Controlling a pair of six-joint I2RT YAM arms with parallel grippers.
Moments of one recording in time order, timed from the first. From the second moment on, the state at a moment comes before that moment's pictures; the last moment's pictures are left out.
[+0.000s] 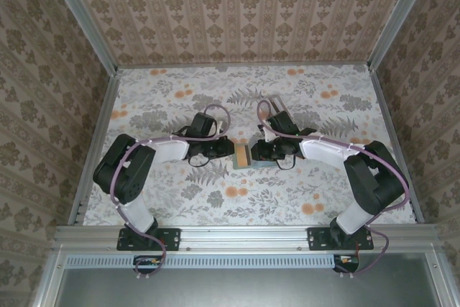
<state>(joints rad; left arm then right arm) -0.61 1.74 0.85 -0.01 0.52 -0.64 0.50 1.61 0.88 -0.28 -0.42 0.49</state>
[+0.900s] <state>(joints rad) -0.66 1.86 0.98 -0.01 0.51 -0.64 0.43 1.61 0.80 -0.06 -0.61 0.60</state>
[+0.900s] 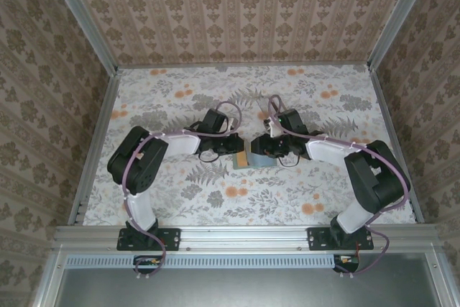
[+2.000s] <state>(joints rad) -0.66 1.88 1.00 -0.02 0.51 -0.64 0.43 1.71 0.80 -0.02 -0.66 0.61</state>
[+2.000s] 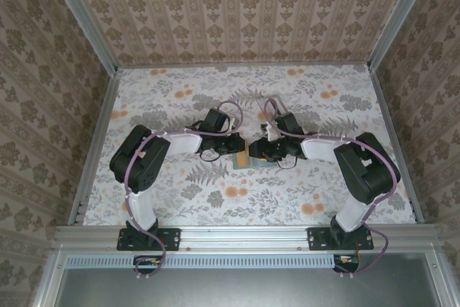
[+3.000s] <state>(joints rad) -0.65 1.88 0.99 -0.02 0.50 -0.64 0.43 1.71 0.80 0.02 -0.67 0.61</state>
